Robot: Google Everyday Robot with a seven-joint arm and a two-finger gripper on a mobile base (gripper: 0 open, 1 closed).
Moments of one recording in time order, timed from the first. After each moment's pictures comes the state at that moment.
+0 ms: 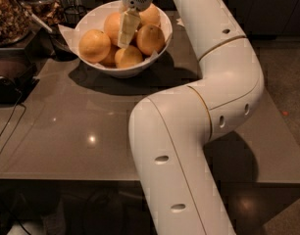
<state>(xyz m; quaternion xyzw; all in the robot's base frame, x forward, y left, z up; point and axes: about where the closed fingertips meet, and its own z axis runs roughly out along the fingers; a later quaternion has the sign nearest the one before) 0.741 0.055 0.948 -0.71 0.66 0.07 0.24</state>
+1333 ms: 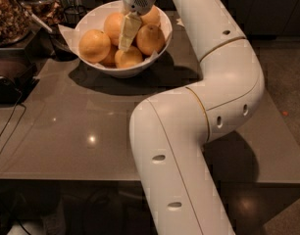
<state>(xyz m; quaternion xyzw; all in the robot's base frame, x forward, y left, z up) 0.744 0.055 0.937 -0.70 0.67 0.08 0.23</state>
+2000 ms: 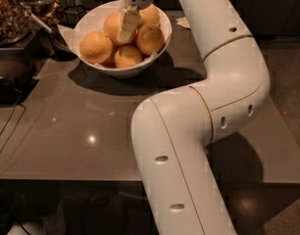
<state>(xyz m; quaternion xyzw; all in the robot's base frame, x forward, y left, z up) 0.740 0.061 0.958 -0.72 0.64 0.08 0.26</state>
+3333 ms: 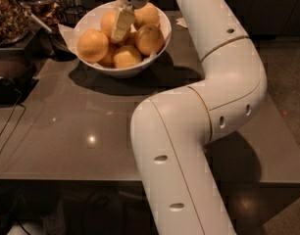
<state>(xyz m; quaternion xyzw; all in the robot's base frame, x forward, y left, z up) 0.757 0.076 0.959 -0.71 0.64 0.09 0.30</state>
